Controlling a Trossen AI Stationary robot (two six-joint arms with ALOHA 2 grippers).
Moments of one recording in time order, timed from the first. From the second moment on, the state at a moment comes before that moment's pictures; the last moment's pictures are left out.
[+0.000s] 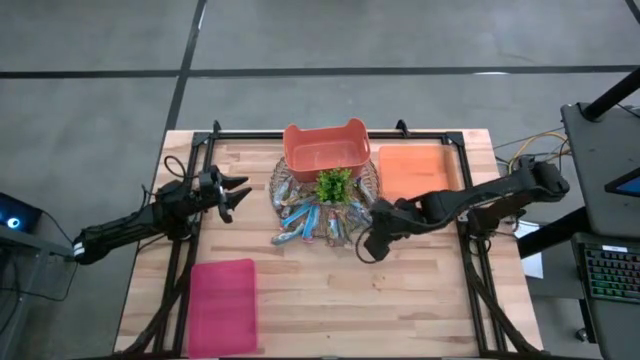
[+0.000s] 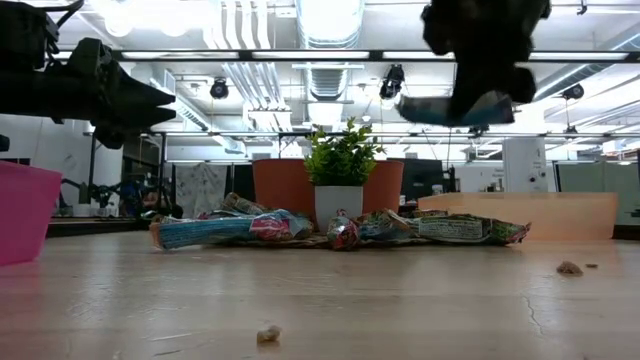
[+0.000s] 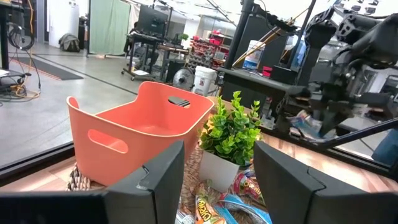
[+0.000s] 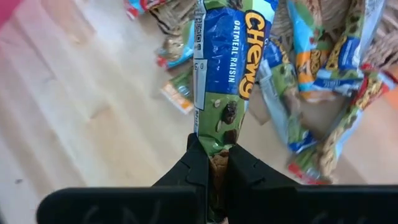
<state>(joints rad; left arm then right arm) 0.34 0.03 0.01 0.03 -0.05 -0.24 0.23 1.40 1.06 -0.76 0.19 0.94</state>
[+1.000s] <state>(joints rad) 0.34 0.03 0.01 0.03 -0.05 -0.24 0.15 1.40 1.23 -0.88 0.32 1.13</state>
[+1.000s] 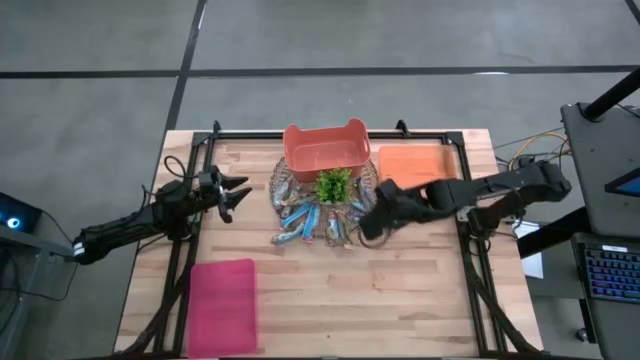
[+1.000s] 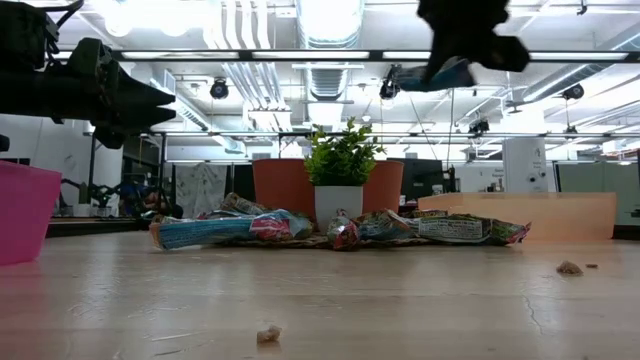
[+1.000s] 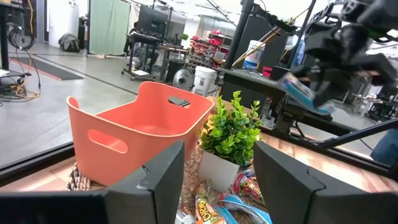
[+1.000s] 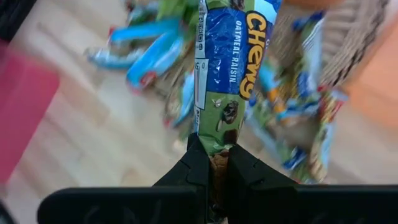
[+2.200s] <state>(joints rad) 0.34 0.03 0.01 0.03 -0.05 -0.24 -0.43 1.93 1.87 -1.15 0.20 0.76</state>
